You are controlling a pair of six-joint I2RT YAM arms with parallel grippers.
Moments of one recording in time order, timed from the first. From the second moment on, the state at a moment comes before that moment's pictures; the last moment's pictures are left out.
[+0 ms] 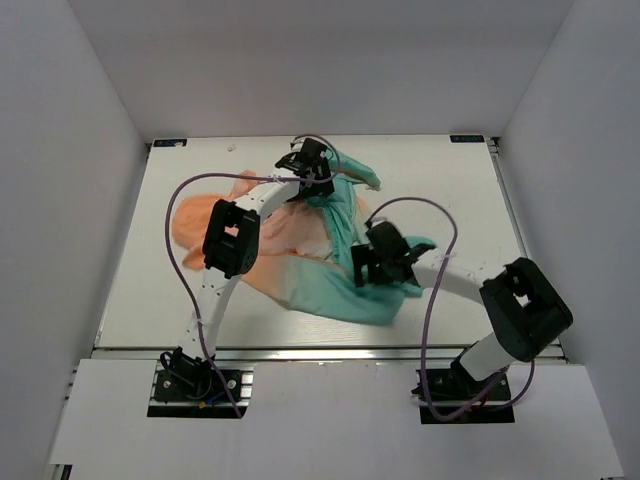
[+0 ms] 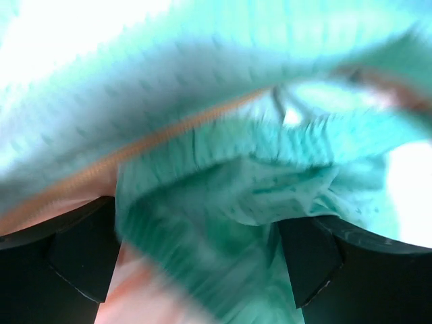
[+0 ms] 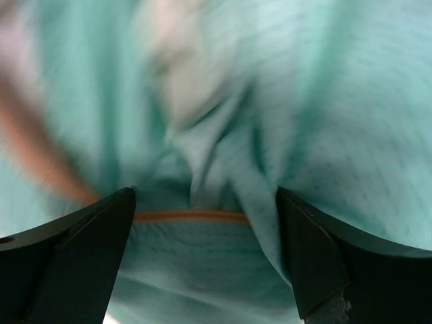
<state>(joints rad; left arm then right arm) -0.50 2.46 2.12 -0.62 -0.26 -0.60 0.63 1.55 0.79 -0.25 0.08 0.37</state>
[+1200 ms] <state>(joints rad) -0.53 1.52 0.90 -0.44 0.01 -0.61 0.97 1.32 0.68 -0.61 0.22 0.58</state>
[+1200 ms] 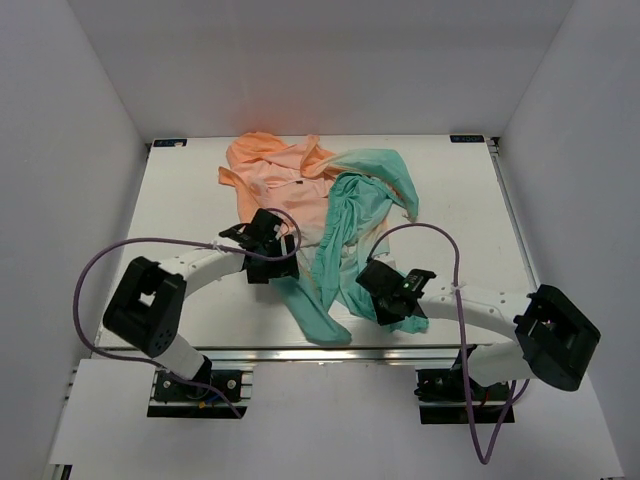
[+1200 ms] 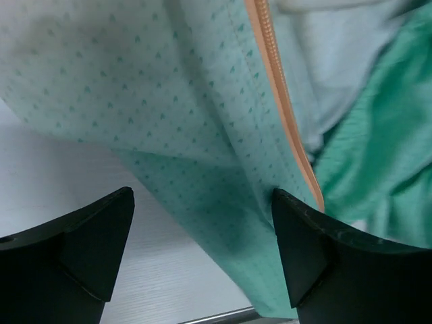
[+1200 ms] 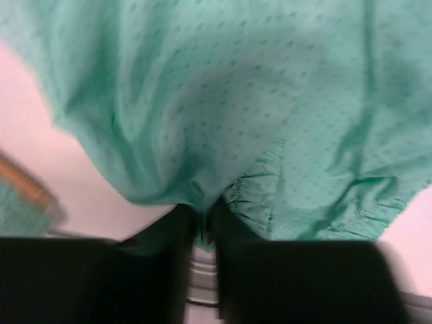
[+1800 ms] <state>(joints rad) -0.50 1.90 1.26 -0.54 -0.20 -0.65 0.43 1.30 0.69 -0.61 0.29 0.53</state>
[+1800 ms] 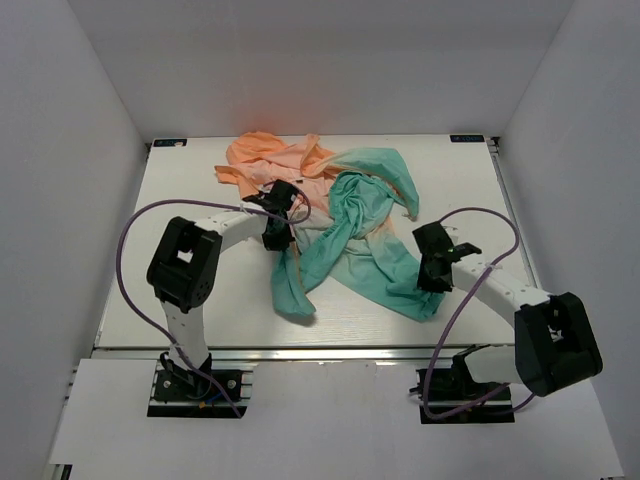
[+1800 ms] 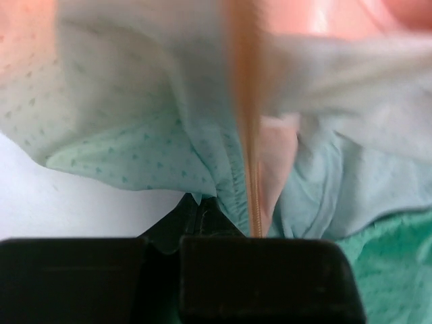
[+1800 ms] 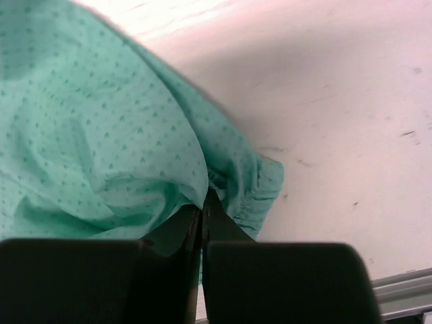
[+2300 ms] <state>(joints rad) -0.33 1.94 1.33 -0.60 -0.18 -0.58 0.01 1.51 0.91 -0.53 0.23 0.42</state>
